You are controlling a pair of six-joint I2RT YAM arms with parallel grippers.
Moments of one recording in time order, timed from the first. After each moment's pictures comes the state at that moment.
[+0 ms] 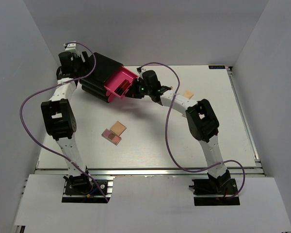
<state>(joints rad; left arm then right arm) 0.13 2.10 1.75 0.03 0.20 -0.12 0.67 2.23 1.77 0.02 -0.36 0.63</state>
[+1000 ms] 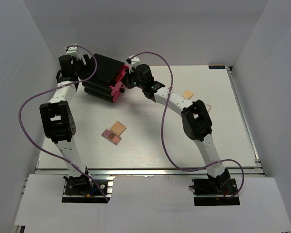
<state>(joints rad) 0.13 2.03 1.62 0.09 0.28 -0.13 0.71 2.31 1.99 0.09 -0.15 0.23</state>
